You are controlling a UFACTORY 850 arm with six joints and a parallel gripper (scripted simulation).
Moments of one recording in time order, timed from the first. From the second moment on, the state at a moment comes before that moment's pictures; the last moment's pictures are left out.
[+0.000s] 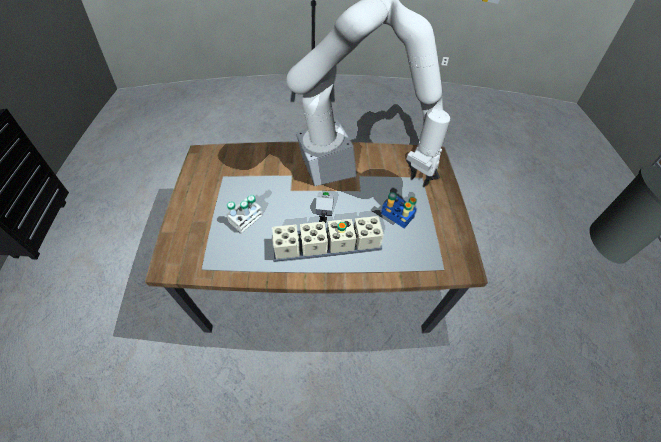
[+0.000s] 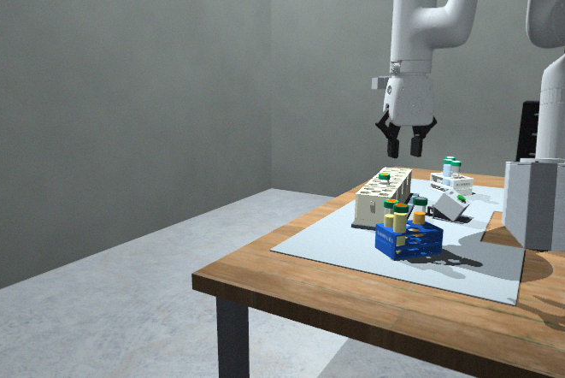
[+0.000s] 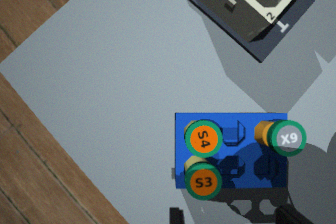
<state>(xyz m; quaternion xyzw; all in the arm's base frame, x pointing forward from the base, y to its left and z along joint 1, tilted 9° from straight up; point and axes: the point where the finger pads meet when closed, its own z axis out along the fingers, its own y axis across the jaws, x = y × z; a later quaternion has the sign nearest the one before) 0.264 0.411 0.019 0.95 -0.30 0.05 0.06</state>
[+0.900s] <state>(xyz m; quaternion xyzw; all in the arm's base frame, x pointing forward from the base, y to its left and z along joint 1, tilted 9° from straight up) 0.266 0.406 -0.018 0.95 -0.30 0.05 0.06</state>
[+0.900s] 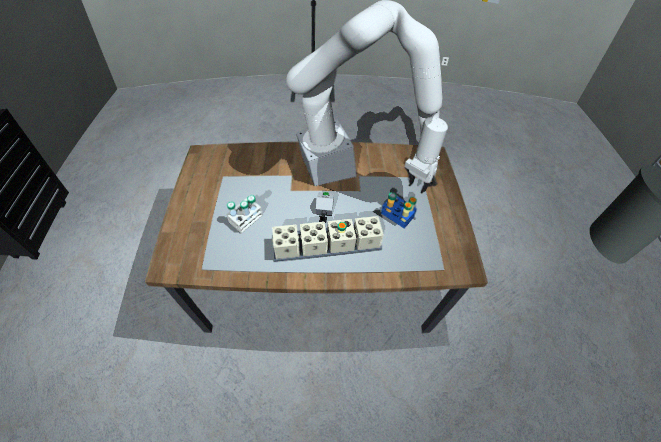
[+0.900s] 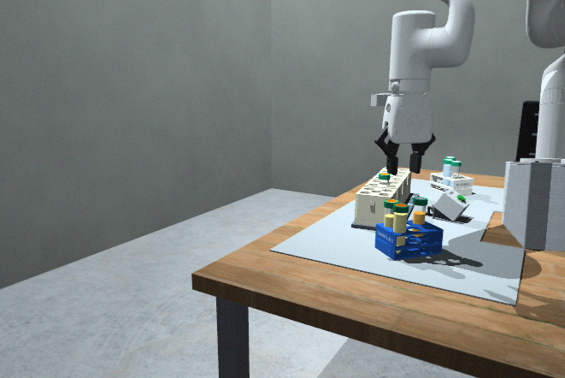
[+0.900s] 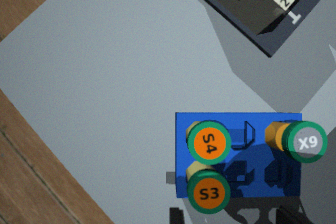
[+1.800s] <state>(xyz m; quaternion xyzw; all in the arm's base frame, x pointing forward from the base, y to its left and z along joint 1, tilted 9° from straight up) 0.269 0.399 -0.063 0.95 -0.30 0.05 0.06</state>
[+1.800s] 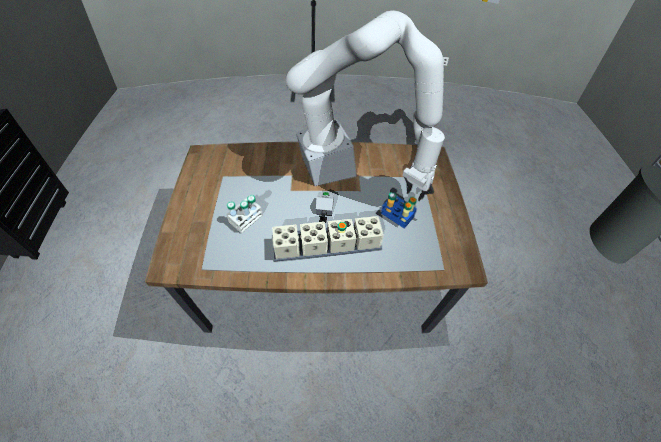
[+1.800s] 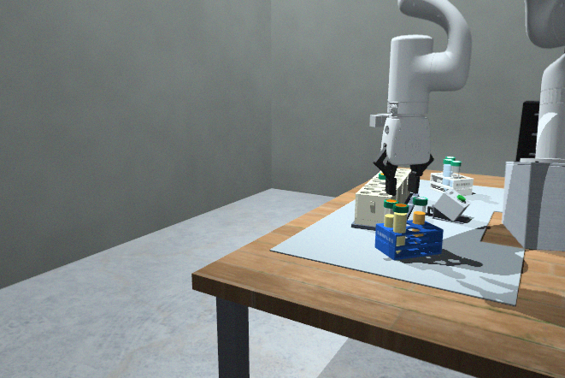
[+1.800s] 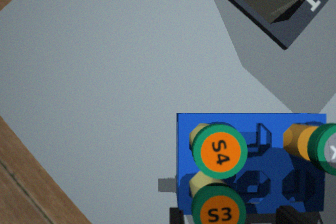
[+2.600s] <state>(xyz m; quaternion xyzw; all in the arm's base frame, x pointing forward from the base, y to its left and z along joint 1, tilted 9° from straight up) 0.271 0.395 -0.093 0.95 -0.30 0.05 0.06</state>
